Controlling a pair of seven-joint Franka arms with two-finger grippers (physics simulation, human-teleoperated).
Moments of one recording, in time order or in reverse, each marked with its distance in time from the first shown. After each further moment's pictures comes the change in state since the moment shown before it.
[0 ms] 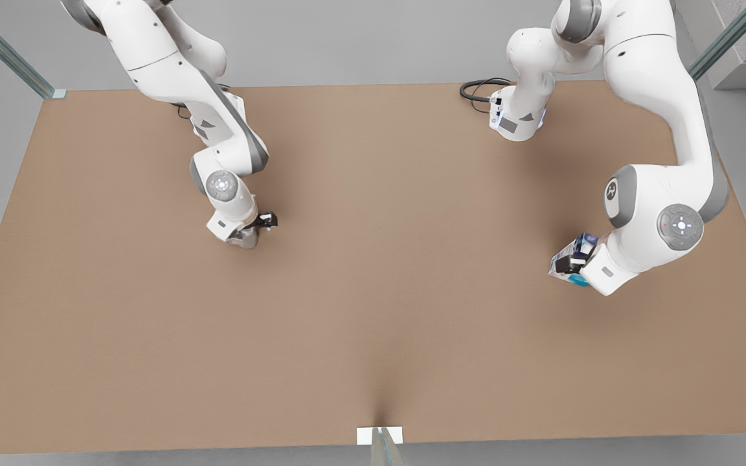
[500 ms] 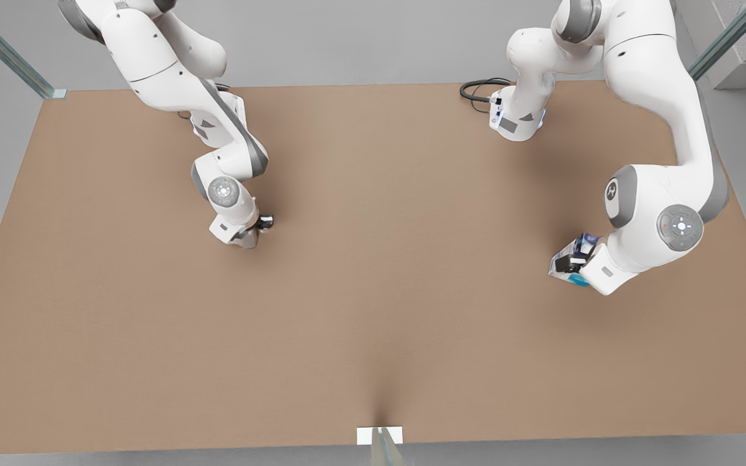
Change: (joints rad) left arm 0.001 0.000 -0.001 0.000 0.000 -0.009 0.002; right arm -0.010 0.040 -0.001 -0.003 -0.047 0.004 -0.010
